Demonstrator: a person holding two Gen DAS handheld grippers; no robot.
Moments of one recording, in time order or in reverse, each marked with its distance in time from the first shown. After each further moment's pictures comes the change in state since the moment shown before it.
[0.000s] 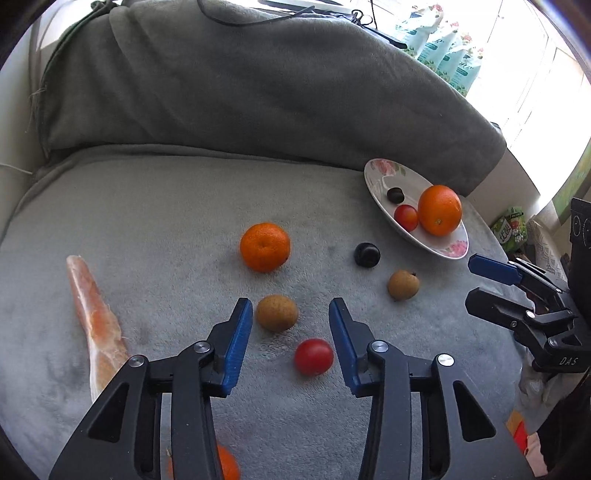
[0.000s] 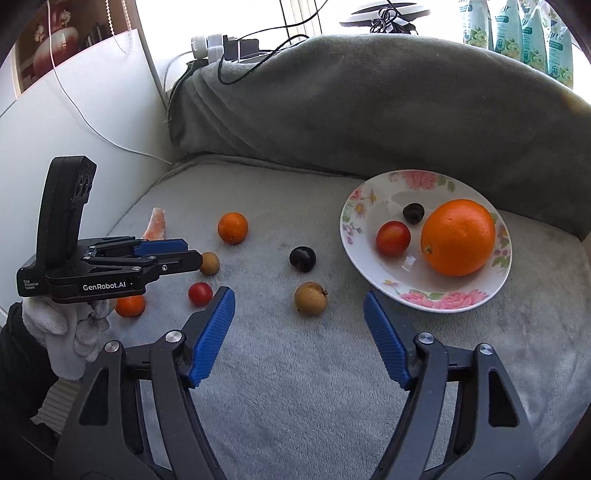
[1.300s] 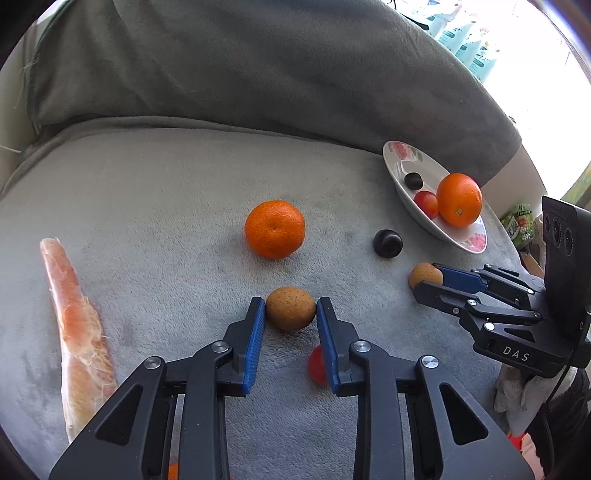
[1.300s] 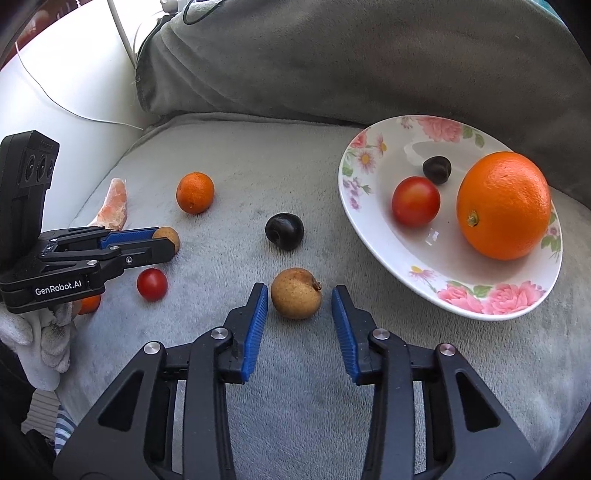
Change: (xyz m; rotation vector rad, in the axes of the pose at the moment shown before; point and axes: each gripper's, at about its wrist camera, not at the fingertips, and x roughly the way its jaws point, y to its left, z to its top) left arm 0.029 0.014 0.002 -0.023 0.057 0.000; right arm 0.070 -0.007 0.005 0.018 0.133 -0.026
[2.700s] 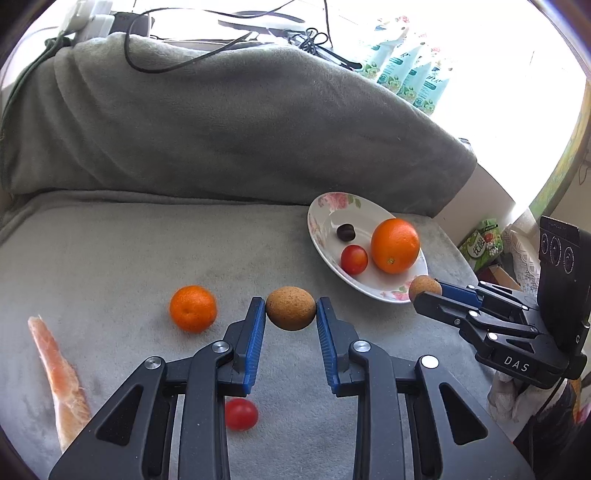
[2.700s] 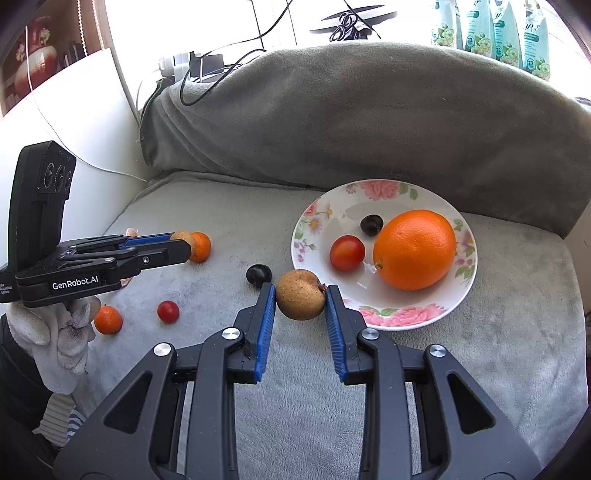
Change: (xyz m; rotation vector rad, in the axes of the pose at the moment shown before) left arm -0.024 -0.056 0.036 0.076 -0.131 -0.096; right arm -0.084 -0.028 -0.002 0.029 -0.170 -0.034
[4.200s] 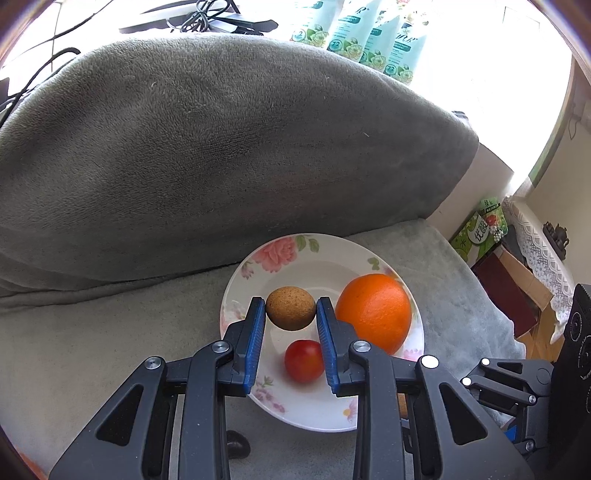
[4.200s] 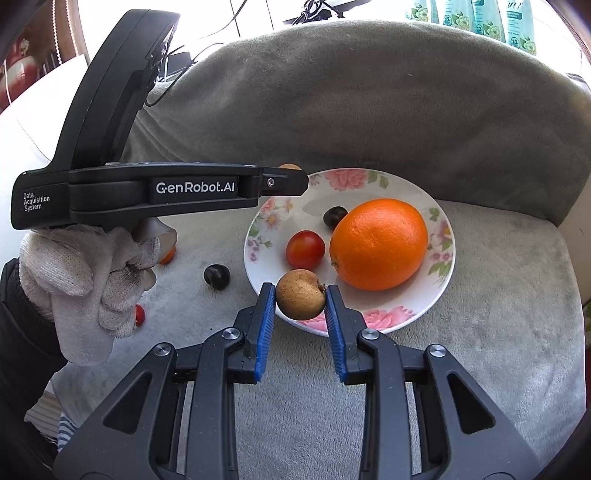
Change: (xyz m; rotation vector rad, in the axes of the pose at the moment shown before) left arm 0.094 -0.065 0.072 0.164 0.066 -0.030; right arm 0.021 -0.029 -0.001 0.044 0.025 -0.038
